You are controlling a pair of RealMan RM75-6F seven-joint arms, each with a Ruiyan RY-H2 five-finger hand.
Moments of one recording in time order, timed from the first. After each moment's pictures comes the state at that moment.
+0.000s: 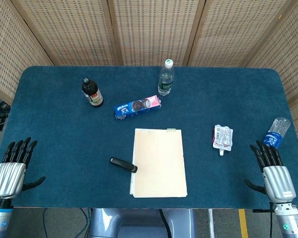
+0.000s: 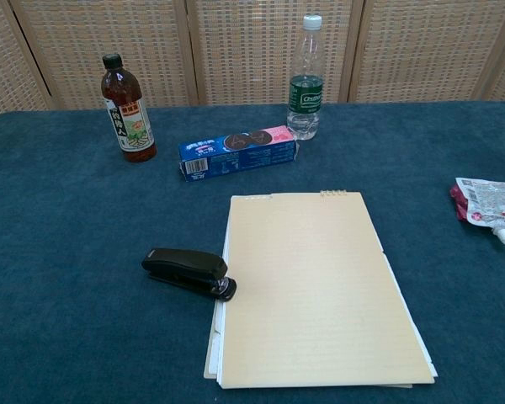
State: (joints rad) left arm -0.08 -1.18 -0.01 -1.81 1.52 1.51 0.39; right arm 0.08 -1.19 0.04 -1.58 -1.60 1.53 0.02
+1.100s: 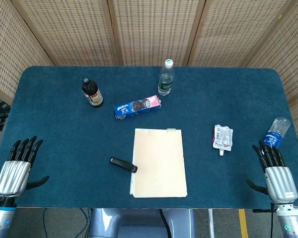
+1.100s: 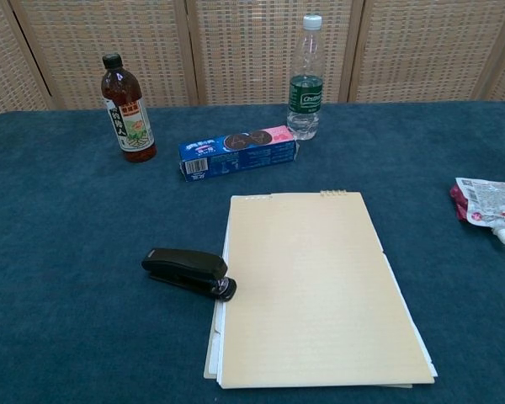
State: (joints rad) left arm -0.12 -1.17 -0.02 -1.81 1.56 1.47 0.38; right arm 0.07 -1.19 0.04 -1.58 -1.58 1.52 0.01
